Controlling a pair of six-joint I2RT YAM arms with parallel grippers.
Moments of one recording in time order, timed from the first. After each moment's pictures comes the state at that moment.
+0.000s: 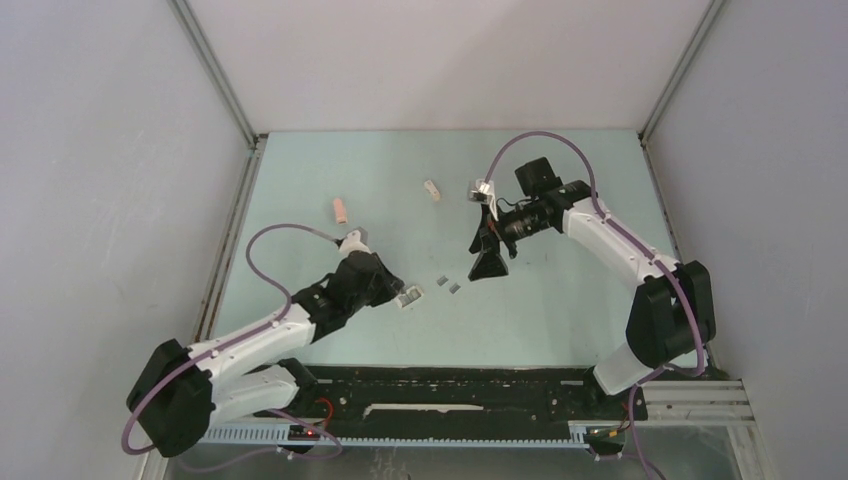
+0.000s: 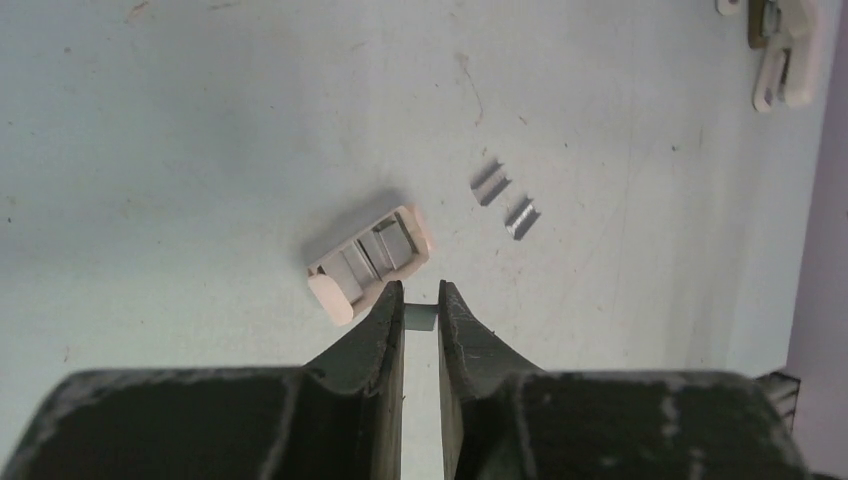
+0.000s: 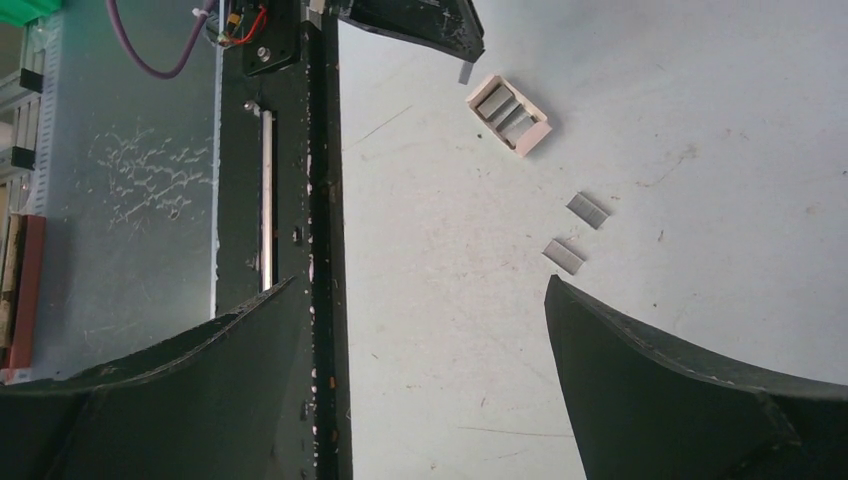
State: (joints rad) left arm -0.72 1.01 0.46 -0.10 -0.20 -0.93; right arm 0.41 1.58 1.28 -0.82 -1.03 -0.59
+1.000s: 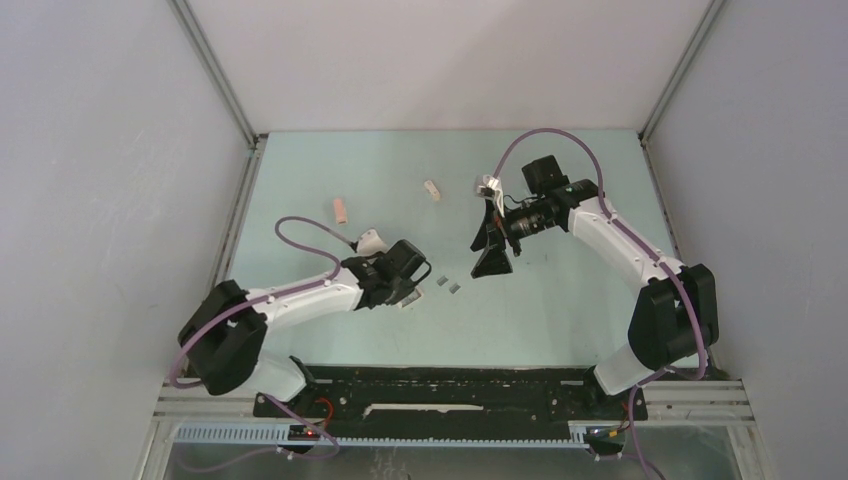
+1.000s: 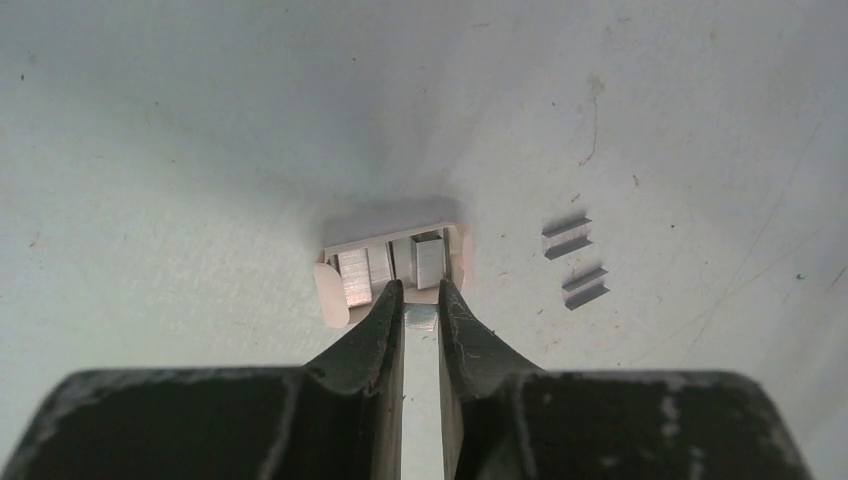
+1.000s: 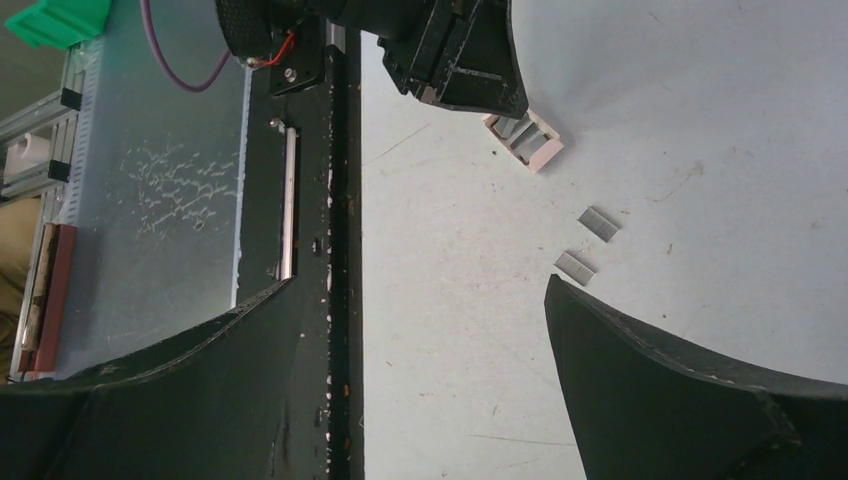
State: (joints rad) left arm -0.83 1.42 0.82 -0.49 -0.42 -1.33; right arm 0.37 1.56 1.28 -0.83 -1.10 -0.59
